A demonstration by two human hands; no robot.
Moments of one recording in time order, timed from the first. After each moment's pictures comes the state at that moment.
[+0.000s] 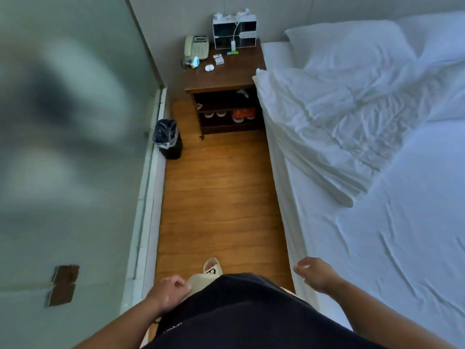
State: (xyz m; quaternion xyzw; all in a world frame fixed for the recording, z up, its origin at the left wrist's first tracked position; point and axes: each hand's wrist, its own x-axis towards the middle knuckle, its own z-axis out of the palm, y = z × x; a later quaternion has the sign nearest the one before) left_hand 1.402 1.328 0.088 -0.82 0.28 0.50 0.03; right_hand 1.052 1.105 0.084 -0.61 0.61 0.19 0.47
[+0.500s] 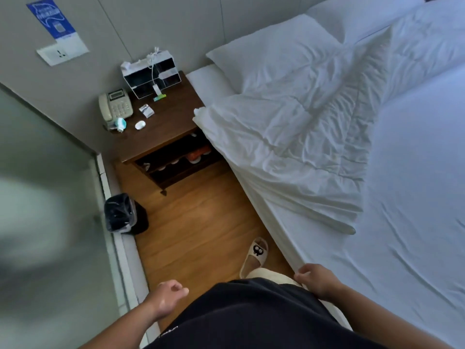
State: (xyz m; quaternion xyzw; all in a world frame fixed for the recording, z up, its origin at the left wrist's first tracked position) left_hand 1.580 0.967 0.091 -0.75 0.40 0.51 0.15; right_hand 1.155 0.905 0.082 -0.51 0.68 0.15 0.50
